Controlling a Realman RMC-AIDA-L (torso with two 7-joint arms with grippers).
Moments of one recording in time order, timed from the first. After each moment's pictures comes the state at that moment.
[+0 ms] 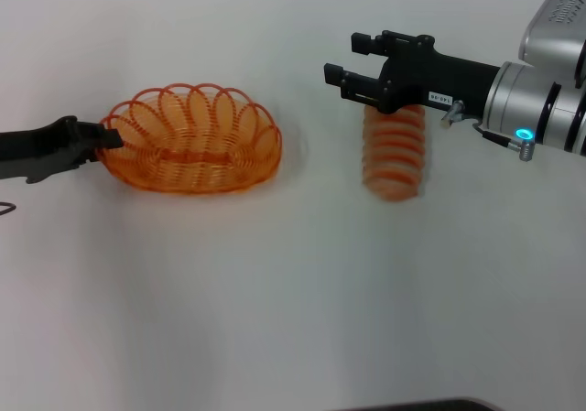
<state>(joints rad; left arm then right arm) -0.45 -2.17 0.72 0.96 2.33 1.30 -2.59 0.57 2.10 -0.88 -0.35 -1.56 -1.15 1.02</state>
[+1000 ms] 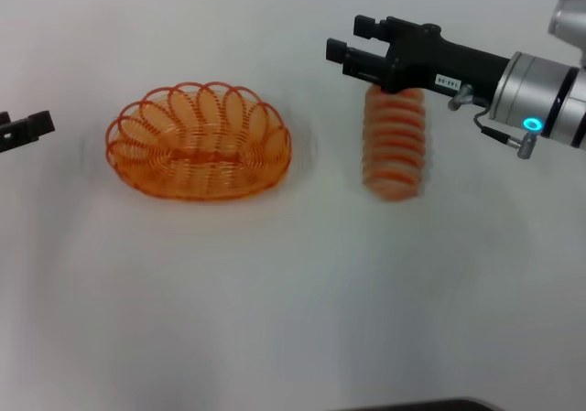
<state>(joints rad) -0.33 -2.16 0.49 1.06 2.17 1.49 -1.95 0.56 2.09 -0.87 -0.33 -1.49 -1.21 1.14</state>
